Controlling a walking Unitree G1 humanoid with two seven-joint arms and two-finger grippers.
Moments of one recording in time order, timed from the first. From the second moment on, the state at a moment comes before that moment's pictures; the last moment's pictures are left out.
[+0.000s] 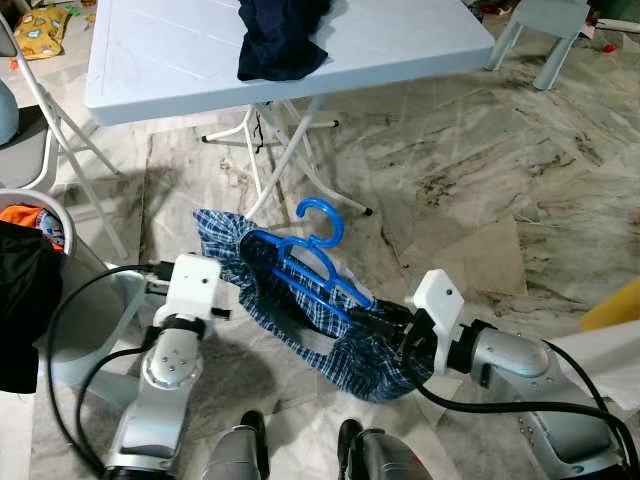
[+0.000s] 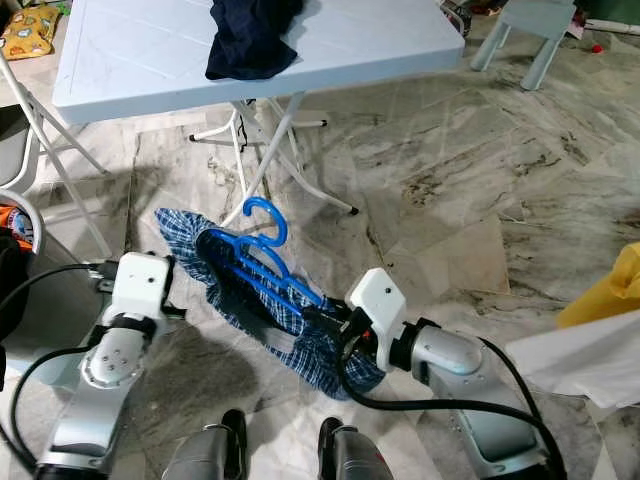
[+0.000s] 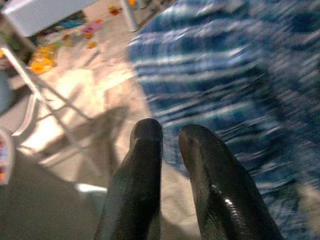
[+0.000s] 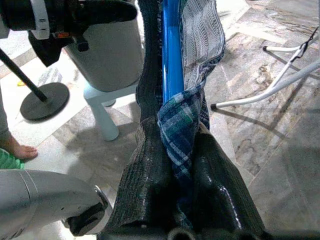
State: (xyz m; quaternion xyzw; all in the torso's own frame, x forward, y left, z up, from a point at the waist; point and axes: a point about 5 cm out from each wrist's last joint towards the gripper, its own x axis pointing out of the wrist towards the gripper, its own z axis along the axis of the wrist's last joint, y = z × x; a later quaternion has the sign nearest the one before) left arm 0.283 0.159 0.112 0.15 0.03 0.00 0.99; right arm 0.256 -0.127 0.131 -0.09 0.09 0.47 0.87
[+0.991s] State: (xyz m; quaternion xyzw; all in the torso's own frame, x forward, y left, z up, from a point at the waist) left arm 0.272 0.122 0.130 0.12 -0.01 -0.05 0.99; right arm 0.280 -0.126 0.130 -0.12 0.06 0.41 0.90
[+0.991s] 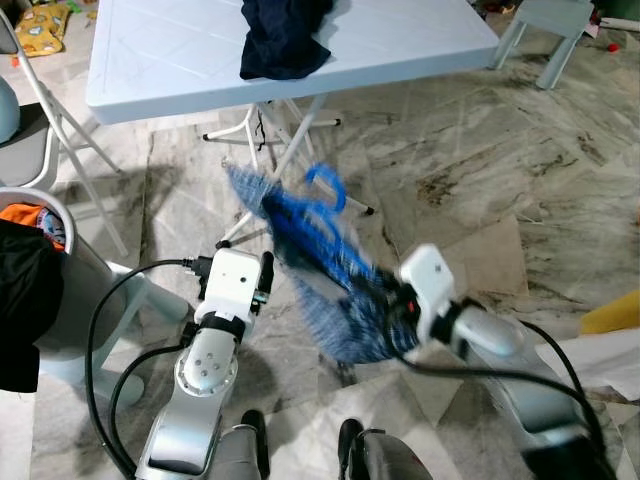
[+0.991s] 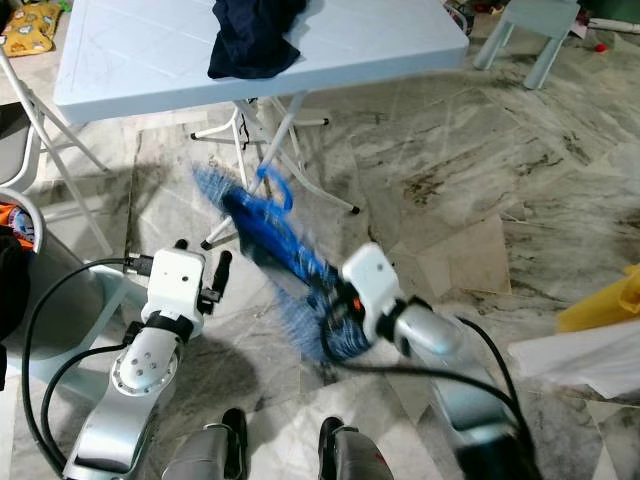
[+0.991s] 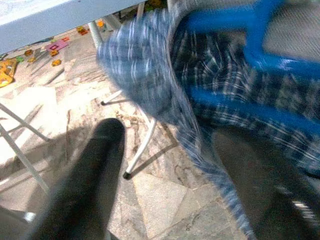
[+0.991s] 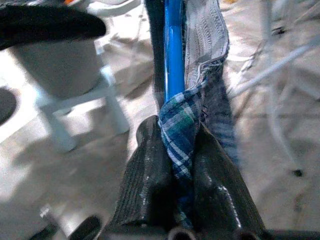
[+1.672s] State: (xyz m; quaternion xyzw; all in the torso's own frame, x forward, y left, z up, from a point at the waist) left arm 0.282 0.122 0.118 0.14 0.00 -0.04 0.99; right arm 0.254 -0.133 0.138 -0.08 0.10 0.51 0.85
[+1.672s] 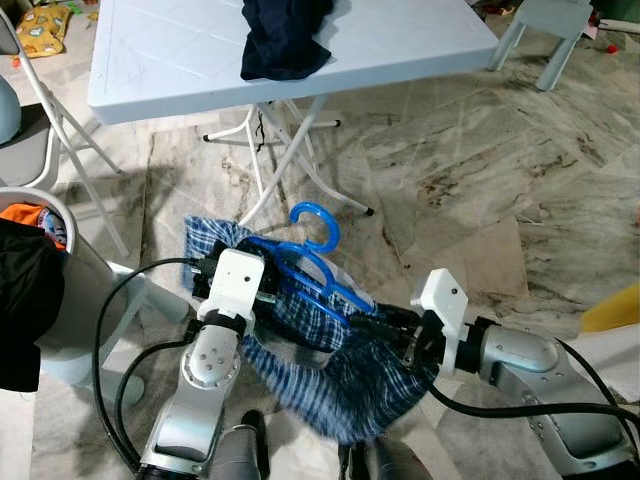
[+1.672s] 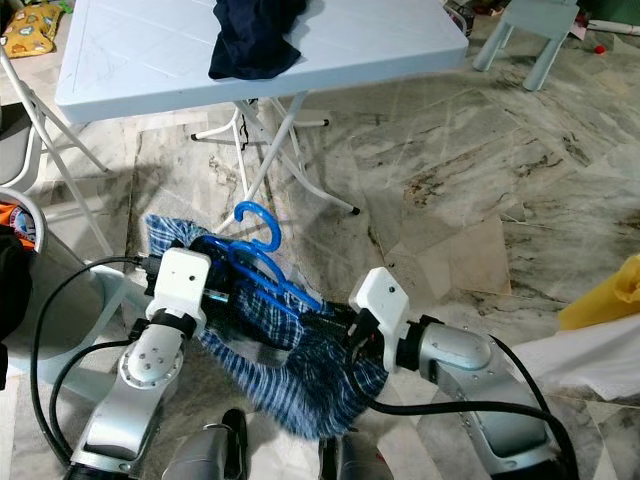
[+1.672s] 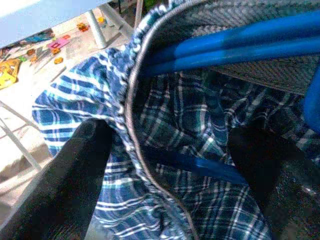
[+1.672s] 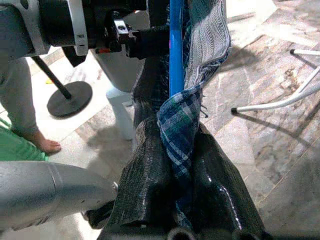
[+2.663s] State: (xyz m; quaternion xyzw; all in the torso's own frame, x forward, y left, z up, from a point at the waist) left arm 0.283 0.135 0.120 0.15 0.00 -0.03 0.99; right arm 0.248 -0.137 0.132 -0.08 0.12 0.51 0.85
